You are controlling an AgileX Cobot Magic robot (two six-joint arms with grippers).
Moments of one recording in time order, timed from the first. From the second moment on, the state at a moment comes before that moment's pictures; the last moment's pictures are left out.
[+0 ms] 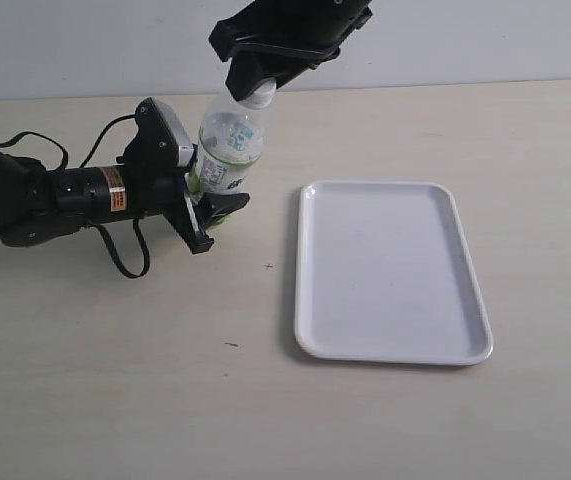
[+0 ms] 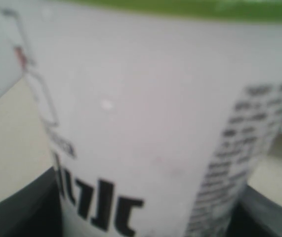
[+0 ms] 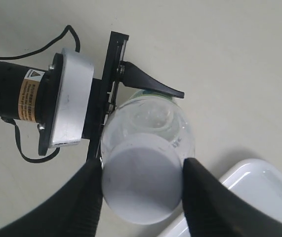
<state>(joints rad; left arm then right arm) -0.28 2.24 -1.06 0.91 -0.86 -0.08 0.37 1.96 -1.76 0.40 0.96 -0.36</state>
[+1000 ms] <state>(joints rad) -0.28 2.24 -1.06 0.91 -0.86 -0.08 0.37 1.96 -1.76 0.42 0.96 -0.86</state>
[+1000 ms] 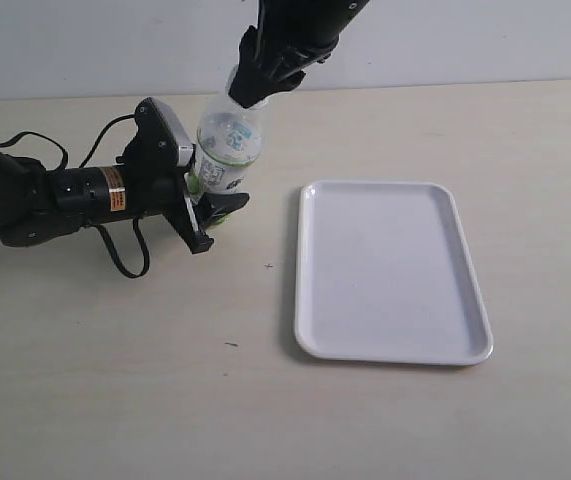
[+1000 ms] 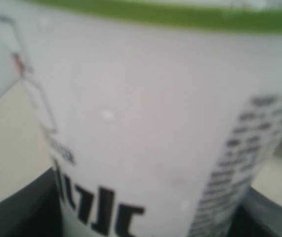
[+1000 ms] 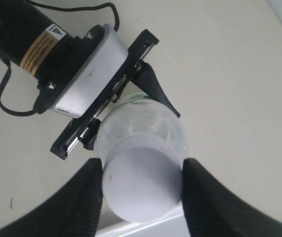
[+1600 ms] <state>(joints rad) -0.28 2.24 -1.06 0.91 -0.86 -0.08 0.37 1.96 -1.76 0.42 0.96 -1.36</state>
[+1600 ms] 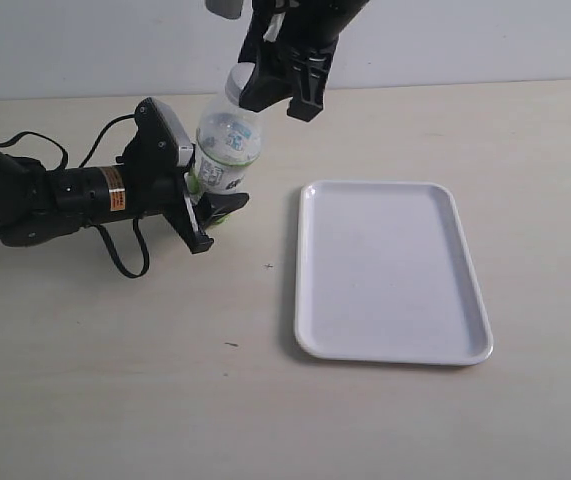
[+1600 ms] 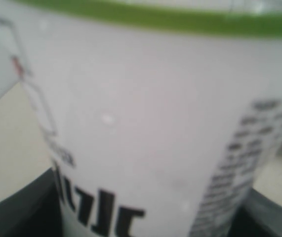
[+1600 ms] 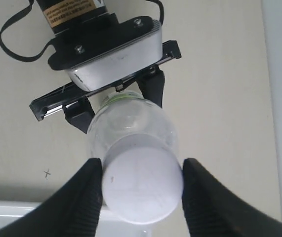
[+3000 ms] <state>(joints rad) -0.28 2.24 -1.07 0.90 -0.85 -0.08 0.37 1.96 -1.76 0.46 0.92 -2.07</state>
